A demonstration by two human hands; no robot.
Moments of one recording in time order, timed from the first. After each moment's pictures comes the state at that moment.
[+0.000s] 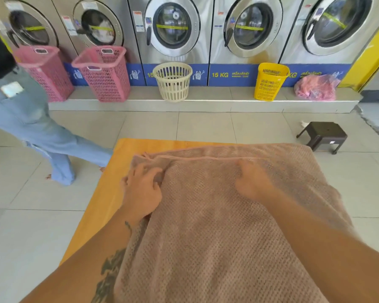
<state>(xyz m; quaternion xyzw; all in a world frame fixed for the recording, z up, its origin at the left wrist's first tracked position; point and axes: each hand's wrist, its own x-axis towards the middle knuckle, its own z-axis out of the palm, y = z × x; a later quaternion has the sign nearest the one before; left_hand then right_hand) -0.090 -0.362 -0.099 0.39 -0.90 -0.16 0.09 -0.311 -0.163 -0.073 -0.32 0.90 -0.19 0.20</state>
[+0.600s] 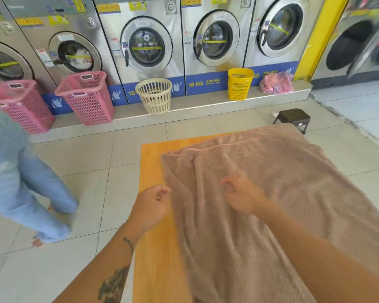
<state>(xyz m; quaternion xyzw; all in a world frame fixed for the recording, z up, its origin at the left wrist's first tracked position) 0.061 -0.399 -0.064 0.31 -0.86 -0.41 0.06 -0.097 -0.175 -0.042 -0.25 0.89 -0.28 0.25</state>
